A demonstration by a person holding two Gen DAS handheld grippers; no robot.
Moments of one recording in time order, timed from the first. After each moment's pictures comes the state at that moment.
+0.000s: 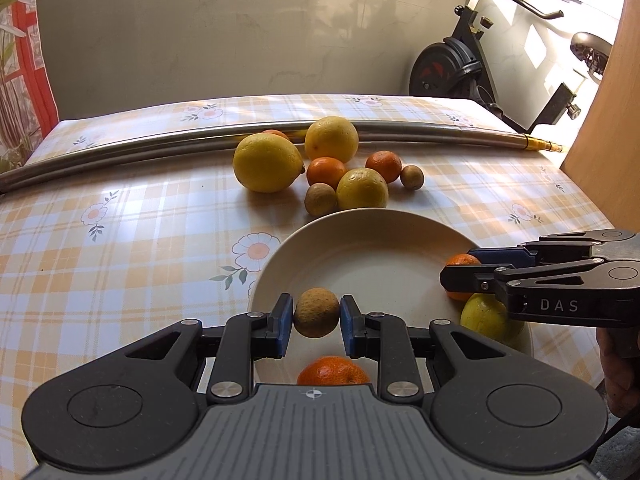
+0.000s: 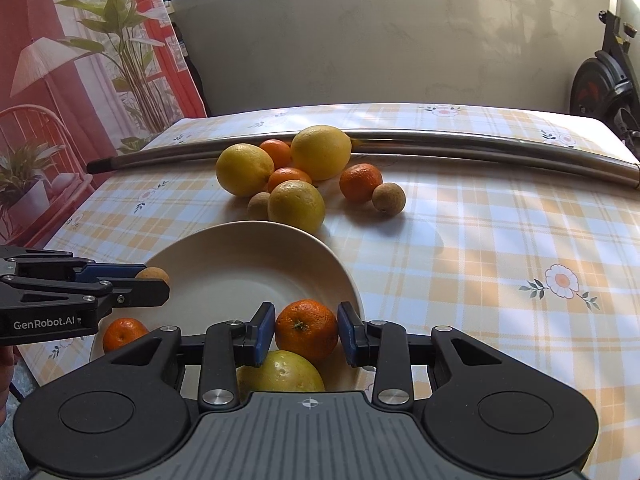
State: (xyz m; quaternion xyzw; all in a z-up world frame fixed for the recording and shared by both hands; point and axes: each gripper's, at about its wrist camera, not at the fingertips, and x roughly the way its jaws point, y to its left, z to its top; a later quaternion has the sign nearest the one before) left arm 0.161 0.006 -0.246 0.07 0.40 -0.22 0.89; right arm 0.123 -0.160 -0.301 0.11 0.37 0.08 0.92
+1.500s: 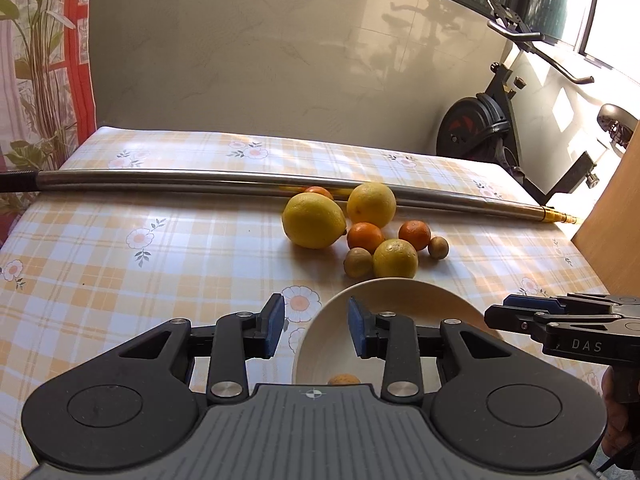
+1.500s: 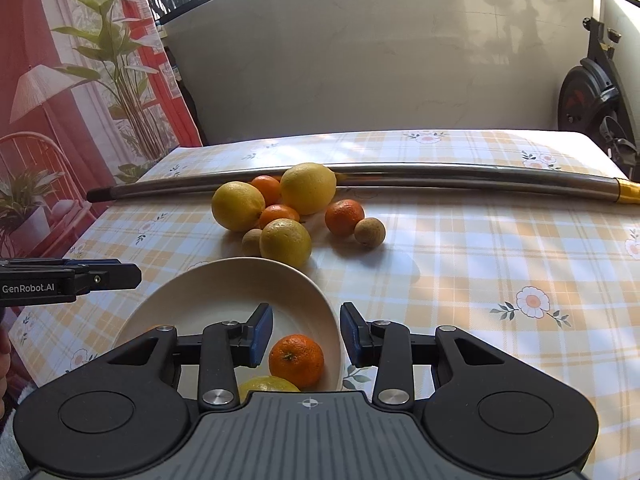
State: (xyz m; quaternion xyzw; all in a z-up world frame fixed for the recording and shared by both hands) left arm 0.176 0.037 -0.209 0.00 0.36 -0.18 0.91; right arm 0.115 -0.181 -0.276 0.13 0.34 0.06 0.93
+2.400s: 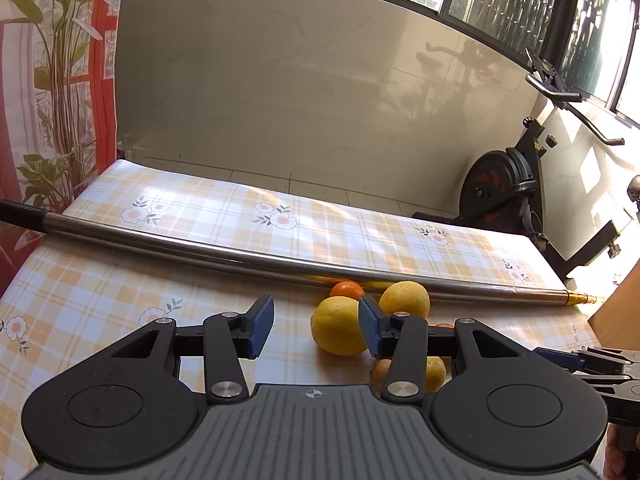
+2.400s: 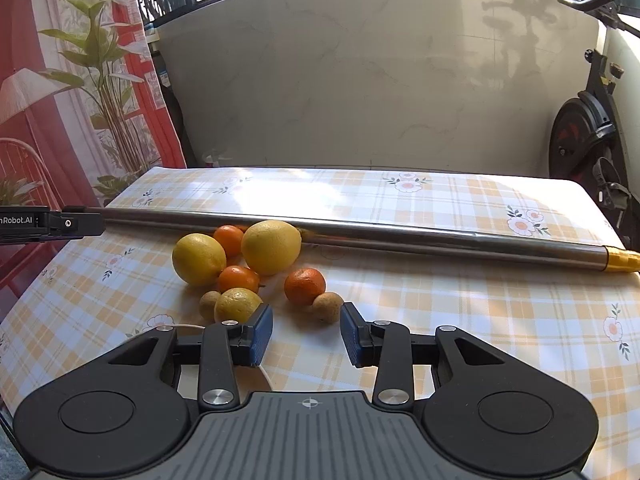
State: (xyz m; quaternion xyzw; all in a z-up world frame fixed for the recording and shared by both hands) left arm 0.245 0.042 -0.178 -0.05 0.33 -0.14 0.93; right arm 0.168 -0.207 -0.251 0.09 0.34 0.04 0.94
